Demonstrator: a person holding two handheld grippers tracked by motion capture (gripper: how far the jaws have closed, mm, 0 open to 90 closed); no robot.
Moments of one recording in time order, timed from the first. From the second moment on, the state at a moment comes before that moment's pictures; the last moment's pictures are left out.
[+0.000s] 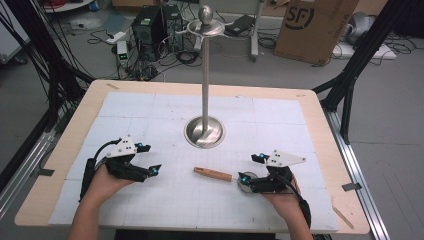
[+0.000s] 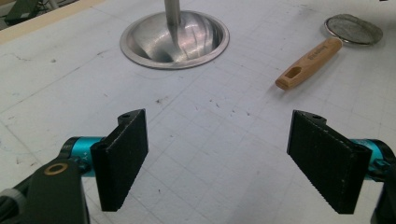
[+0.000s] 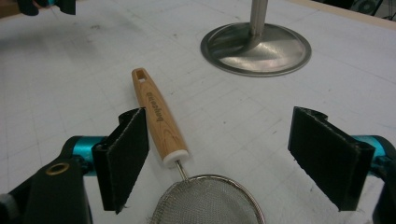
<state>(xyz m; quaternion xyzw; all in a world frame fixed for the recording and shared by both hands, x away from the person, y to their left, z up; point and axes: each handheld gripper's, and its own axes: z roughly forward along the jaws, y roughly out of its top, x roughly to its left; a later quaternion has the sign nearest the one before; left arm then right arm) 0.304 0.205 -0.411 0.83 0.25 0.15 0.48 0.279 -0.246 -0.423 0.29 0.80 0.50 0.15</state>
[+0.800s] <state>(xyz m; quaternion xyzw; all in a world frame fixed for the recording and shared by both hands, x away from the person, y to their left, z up) 0.304 0.203 -0.410 0.83 0.25 0.17 0.48 0.301 -0.207 -0.417 0.23 0.89 0.39 0.09</state>
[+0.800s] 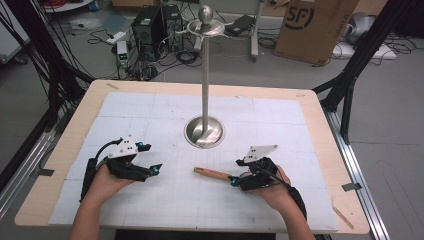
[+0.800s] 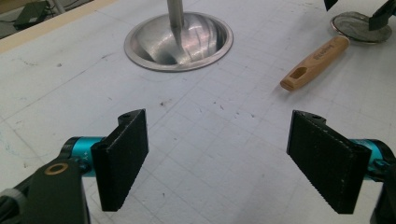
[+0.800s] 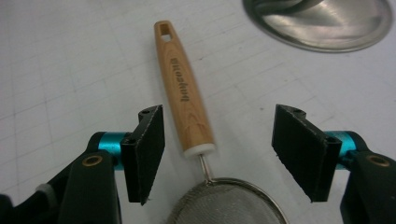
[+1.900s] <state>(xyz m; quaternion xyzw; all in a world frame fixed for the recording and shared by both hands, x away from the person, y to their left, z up) 0.303 0.203 -0.409 0.83 0.25 0.17 0.47 0.309 -0.176 -0.425 0.24 0.92 0.29 0.03</state>
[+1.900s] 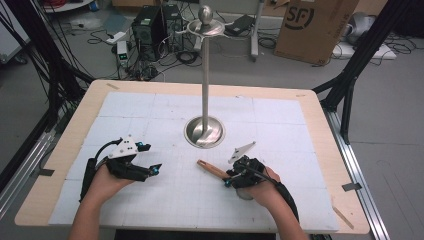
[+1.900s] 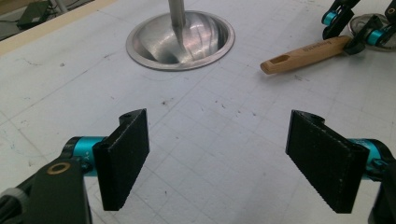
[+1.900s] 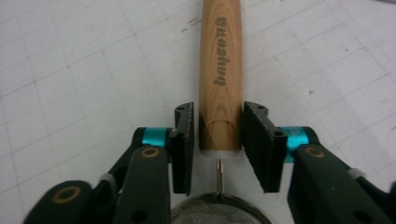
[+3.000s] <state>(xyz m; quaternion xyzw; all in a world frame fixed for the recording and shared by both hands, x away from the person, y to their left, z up) 0.304 0.199 -0.412 0.84 0.25 0.16 0.46 0.309 -0.162 -0.419 0.25 0.94 0.23 0.05</state>
